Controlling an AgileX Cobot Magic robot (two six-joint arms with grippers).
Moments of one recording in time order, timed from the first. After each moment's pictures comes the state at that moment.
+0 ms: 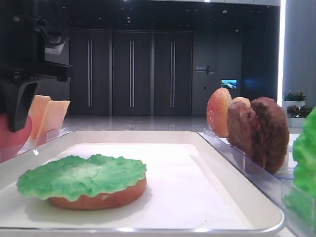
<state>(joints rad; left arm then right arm) -0.52 1.77 -1.11 0.32 0.84 -0.64 0.02 -0.01 -0.51 0.02 1.13 -0.06</state>
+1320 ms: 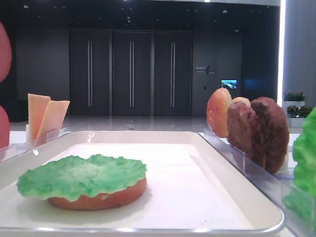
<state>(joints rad) -0.52 1.42 -1.16 0.07 1.16 -0.49 0.02 -0.01 -0.51 0.02 1.13 -0.06</state>
